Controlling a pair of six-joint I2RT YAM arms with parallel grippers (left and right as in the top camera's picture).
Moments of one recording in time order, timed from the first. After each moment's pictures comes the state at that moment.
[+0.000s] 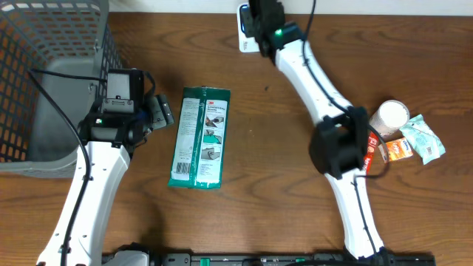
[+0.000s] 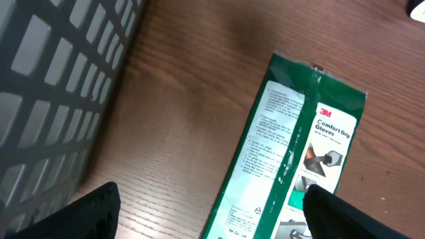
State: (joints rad) left arm -0.08 1.34 1.12 -0.79 -0.08 -0.38; right arm 0.42 2.46 2.42 -0.60 0.27 0.13
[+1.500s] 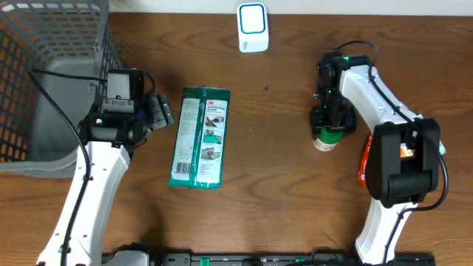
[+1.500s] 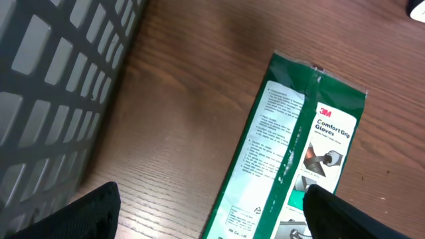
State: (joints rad) left arm -0.08 1.34 1.12 -0.79 -0.08 -0.38; right arm 0.15 2.08 1.57 -1.28 0.04 0.12
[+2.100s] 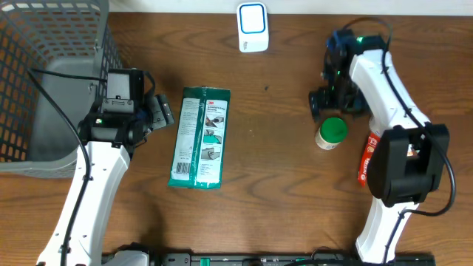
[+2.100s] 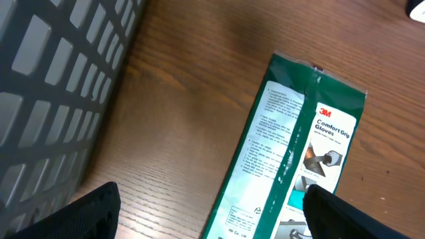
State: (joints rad) left arm -0.08 1.34 1.12 -0.79 -0.08 -0.38; right arm 0.13 2.08 1.81 -1.40 0.05 0.10
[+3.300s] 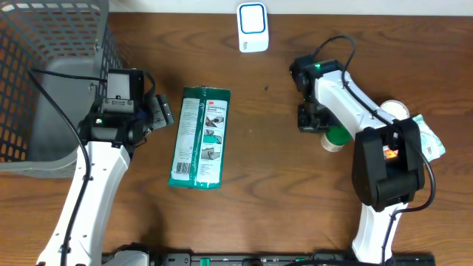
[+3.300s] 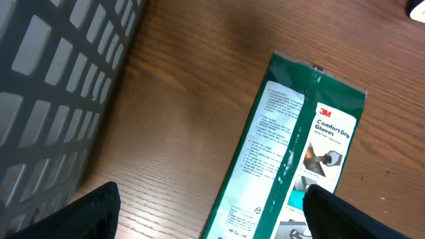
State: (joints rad) left arm -0.08 1.34 1.12 -0.79 -0.08 -0.38; right arm 0.29 2.08 1.56 -1.23 0.24 0.43
